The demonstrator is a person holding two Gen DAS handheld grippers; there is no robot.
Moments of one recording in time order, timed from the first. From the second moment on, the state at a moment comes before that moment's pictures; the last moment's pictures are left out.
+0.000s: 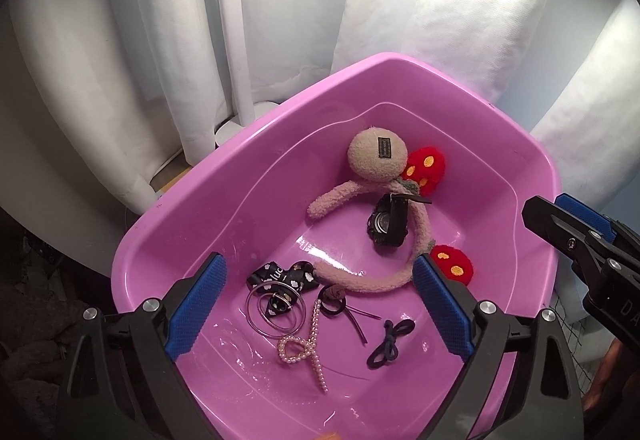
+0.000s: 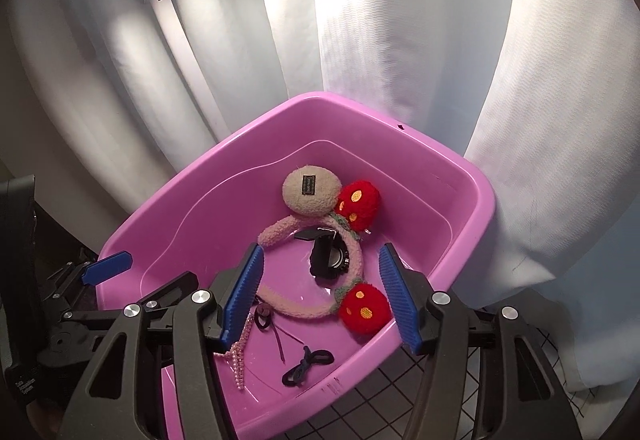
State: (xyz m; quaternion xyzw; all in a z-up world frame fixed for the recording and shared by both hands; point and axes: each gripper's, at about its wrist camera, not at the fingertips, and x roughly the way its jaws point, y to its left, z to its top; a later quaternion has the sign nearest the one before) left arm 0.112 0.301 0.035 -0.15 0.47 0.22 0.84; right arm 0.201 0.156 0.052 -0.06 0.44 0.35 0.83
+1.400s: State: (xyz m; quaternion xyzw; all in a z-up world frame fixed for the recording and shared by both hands) left arm 0.113 0.297 0.034 -0.14 0.47 0.23 0.84; right arm 0.187 0.155 0.046 -0.07 0.44 0.35 0.82
